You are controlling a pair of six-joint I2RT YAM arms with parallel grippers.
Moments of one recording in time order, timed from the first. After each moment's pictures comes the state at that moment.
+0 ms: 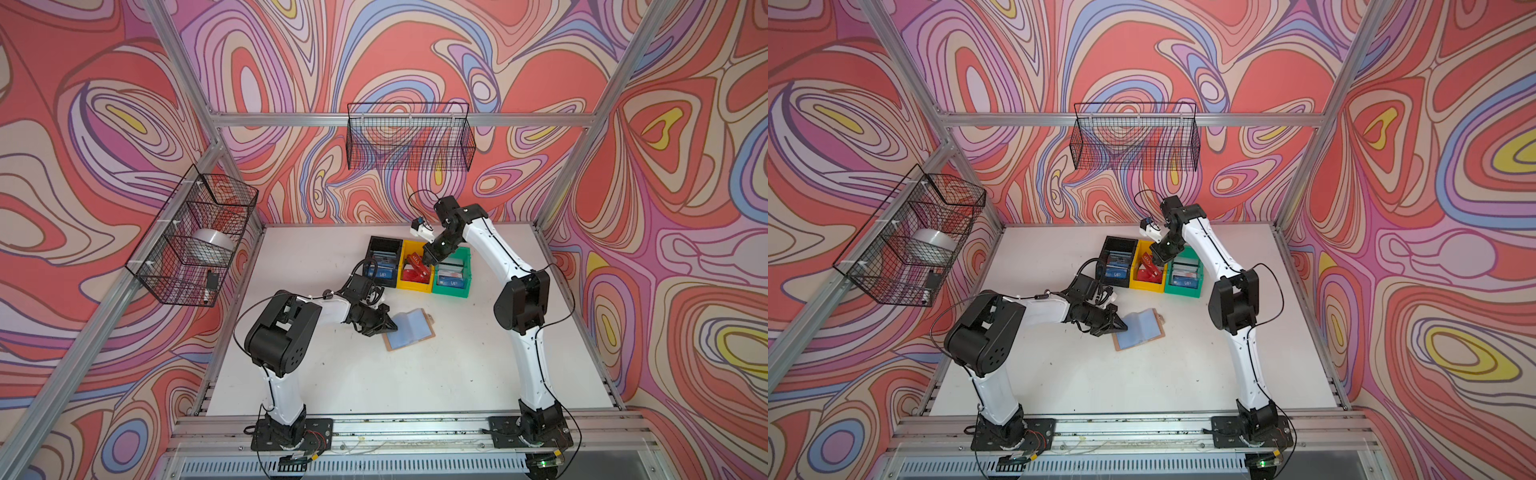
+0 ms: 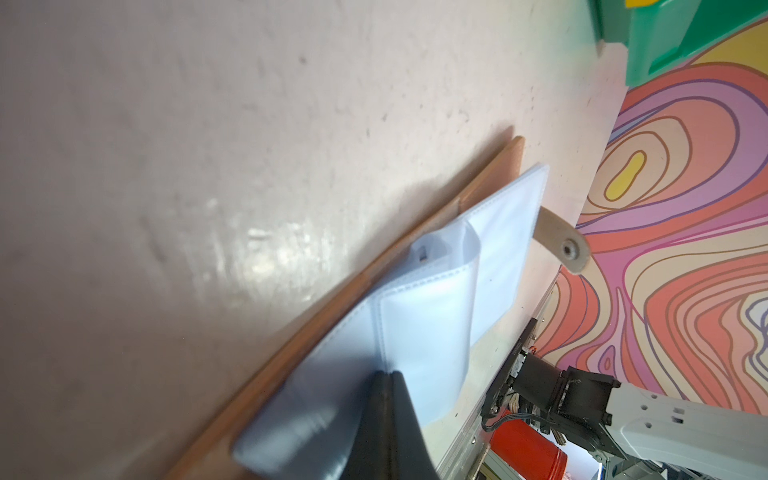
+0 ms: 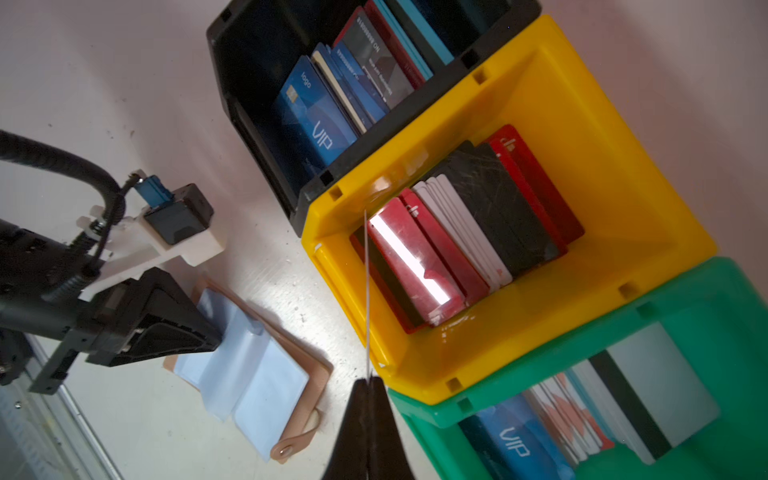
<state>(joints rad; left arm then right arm) -0.45 1.86 0.92 -0.18 0.73 -0.69 0.35 2.33 2.37 -1.31 -0.35 -0.36</state>
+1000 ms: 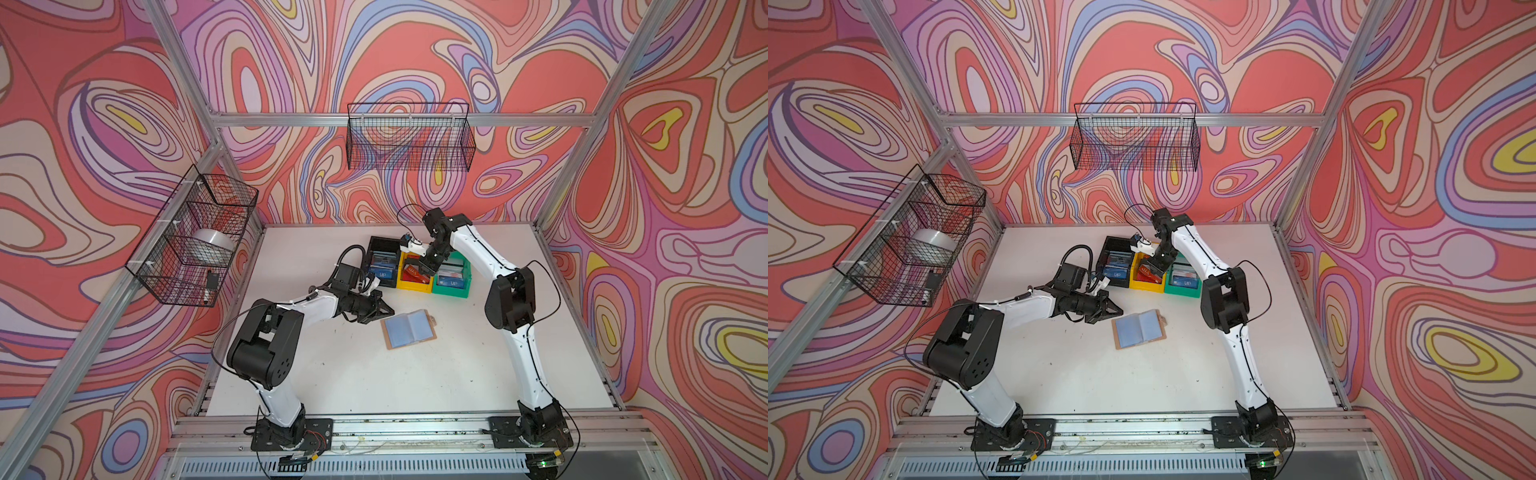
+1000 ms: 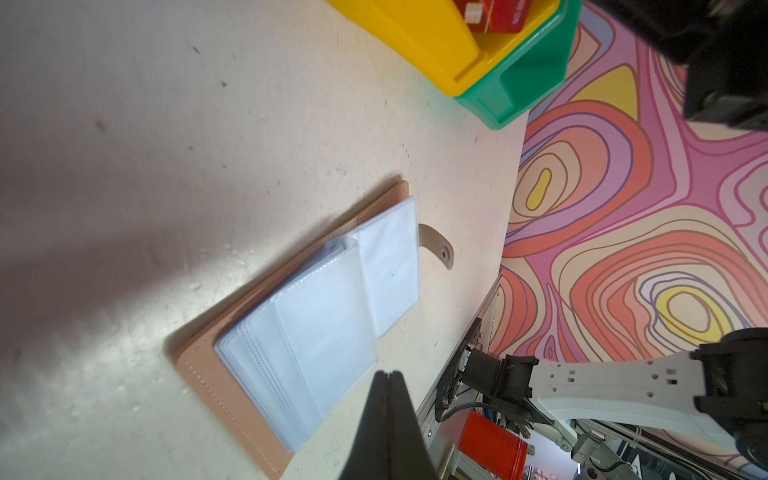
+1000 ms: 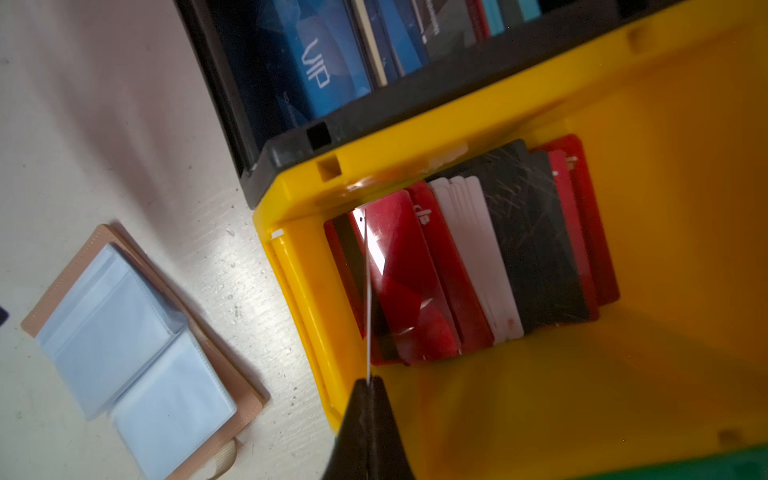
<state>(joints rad) -0.37 1.73 0.94 -0.18 0.82 -0.71 0.40 2.42 2.33 -1.26 -0.27 -0.61</state>
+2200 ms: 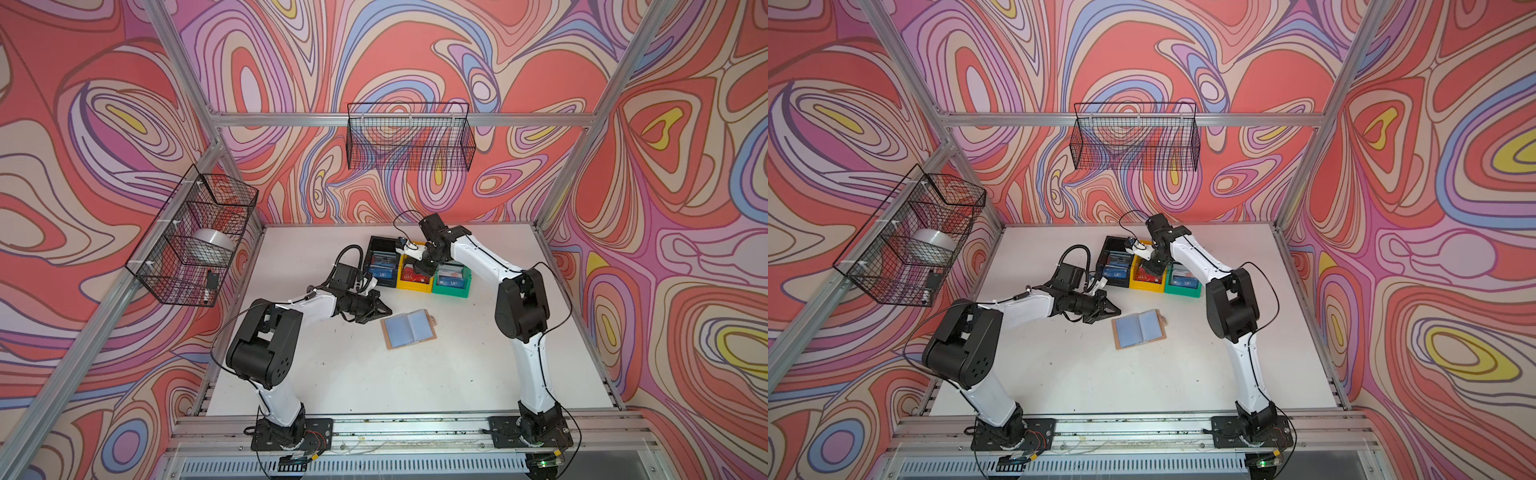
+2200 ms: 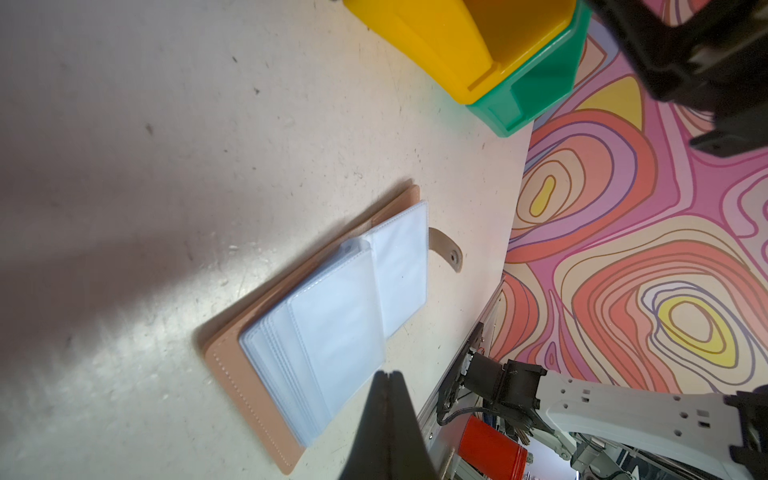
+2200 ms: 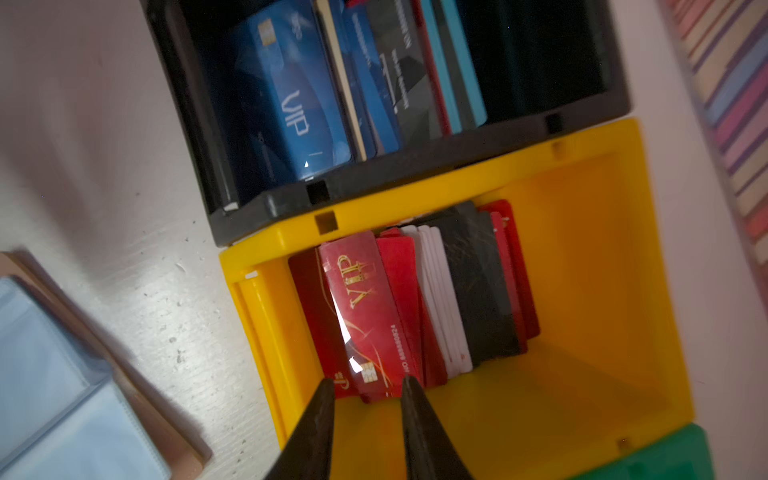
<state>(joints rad) -0.35 1.73 0.93 -0.19 0.81 -0.71 0.44 2.19 1.96 -0.86 -0.16 -0.63</state>
